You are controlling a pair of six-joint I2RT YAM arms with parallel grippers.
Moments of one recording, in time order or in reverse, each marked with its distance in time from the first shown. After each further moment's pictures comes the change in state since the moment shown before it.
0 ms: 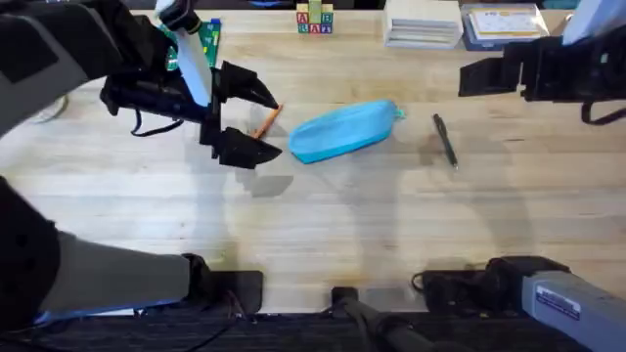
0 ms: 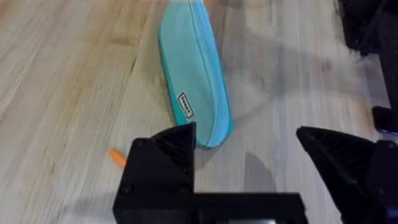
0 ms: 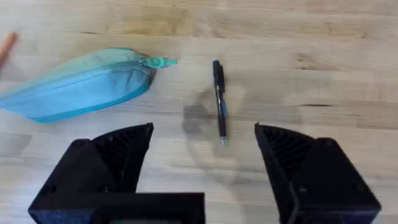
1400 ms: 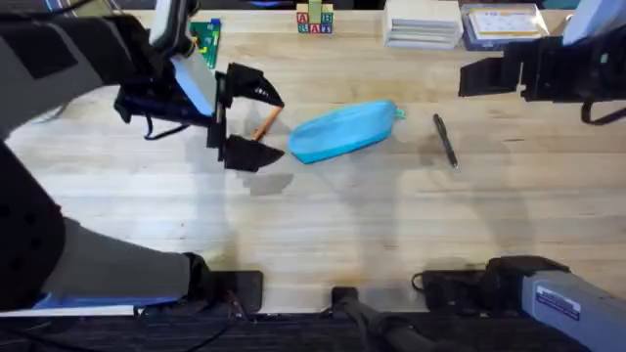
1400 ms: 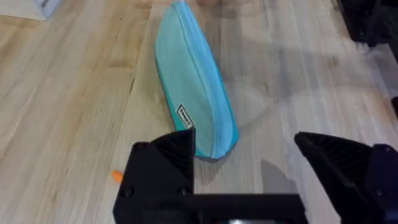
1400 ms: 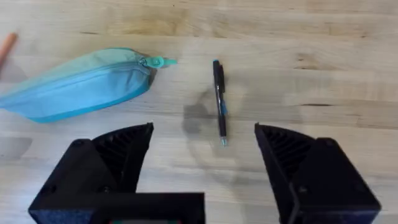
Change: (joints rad) left arm 0.000 0.048 -0.045 0.075 0.065 0.172; right arm 0.000 0.000 0.000 0.000 0.000 0.000
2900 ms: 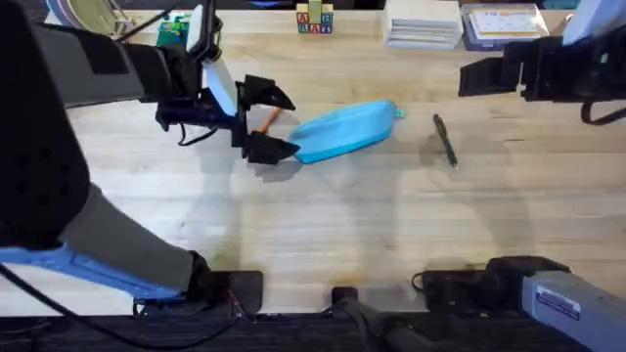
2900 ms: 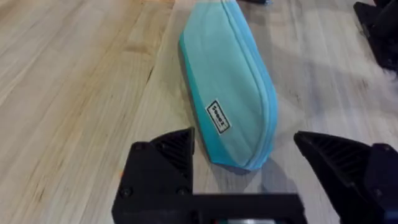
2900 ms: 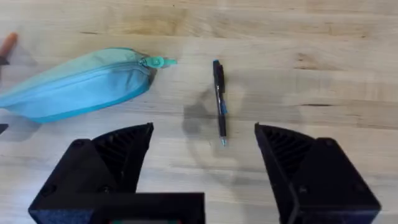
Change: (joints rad) left arm -0.064 0.142 -0.080 0.401 0.077 -0.335; right arm 0.000 0.000 0.000 0.000 0.000 0.000
